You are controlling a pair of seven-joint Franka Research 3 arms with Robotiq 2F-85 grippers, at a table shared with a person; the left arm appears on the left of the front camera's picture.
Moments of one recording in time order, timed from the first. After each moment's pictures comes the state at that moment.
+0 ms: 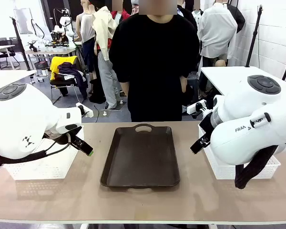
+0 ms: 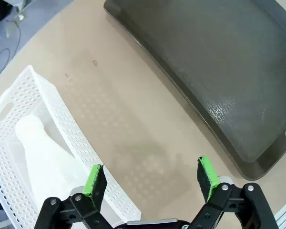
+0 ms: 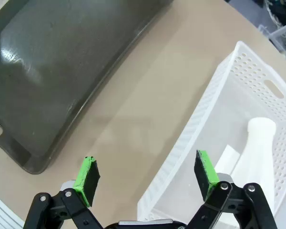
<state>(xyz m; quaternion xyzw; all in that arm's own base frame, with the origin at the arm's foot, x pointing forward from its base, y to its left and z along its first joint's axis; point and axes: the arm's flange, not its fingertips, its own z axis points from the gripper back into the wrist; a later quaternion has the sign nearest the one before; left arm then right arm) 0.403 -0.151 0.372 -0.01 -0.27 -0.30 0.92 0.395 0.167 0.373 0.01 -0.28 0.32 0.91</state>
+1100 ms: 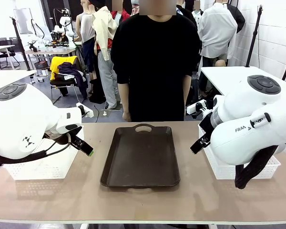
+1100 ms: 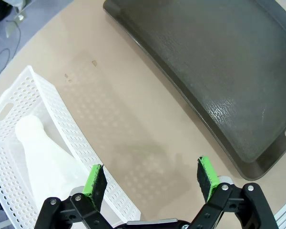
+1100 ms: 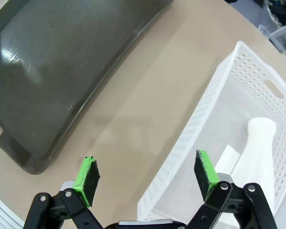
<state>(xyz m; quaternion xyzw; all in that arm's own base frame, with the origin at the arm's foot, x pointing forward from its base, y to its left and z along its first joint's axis) 0.402 -0.152 0.371 -0.01 -0.27 -0.30 0.92 0.395 0.167 0.373 0.01 -0.28 0.32 0.91</state>
